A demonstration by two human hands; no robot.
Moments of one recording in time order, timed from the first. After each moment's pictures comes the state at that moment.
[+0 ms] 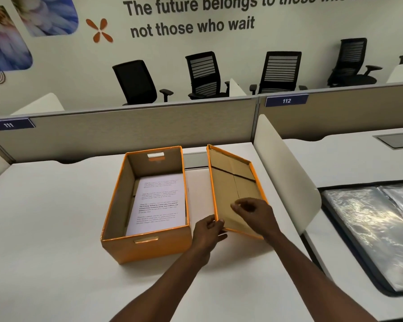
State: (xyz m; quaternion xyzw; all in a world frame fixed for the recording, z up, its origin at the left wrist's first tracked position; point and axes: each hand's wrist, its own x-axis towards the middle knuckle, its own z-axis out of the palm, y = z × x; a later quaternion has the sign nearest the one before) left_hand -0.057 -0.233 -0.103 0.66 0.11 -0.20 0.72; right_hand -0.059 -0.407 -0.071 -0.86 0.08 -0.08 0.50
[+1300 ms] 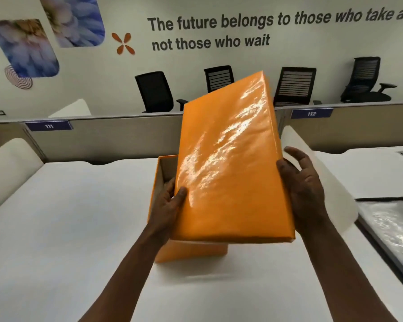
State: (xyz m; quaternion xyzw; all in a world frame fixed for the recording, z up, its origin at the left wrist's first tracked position) left_hand -0.059 -0.036 0.035 0.67 -0.03 -0.04 0.74; right_hand -0.108 -0.311 0.105 -0.63 0.00 -0.17 0.76
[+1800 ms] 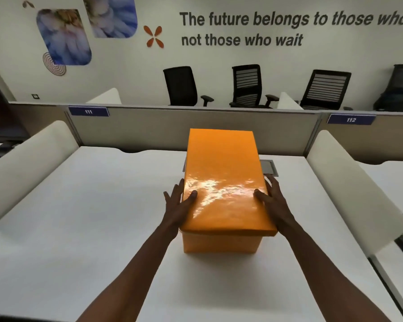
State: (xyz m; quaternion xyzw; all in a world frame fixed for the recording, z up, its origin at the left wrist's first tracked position) left_hand -0.032 0.052 -0.028 0.77 0.08 -0.04 0.63; right_hand -0.024 -0.233 -0.020 -0.77 0.06 0.00 0.63
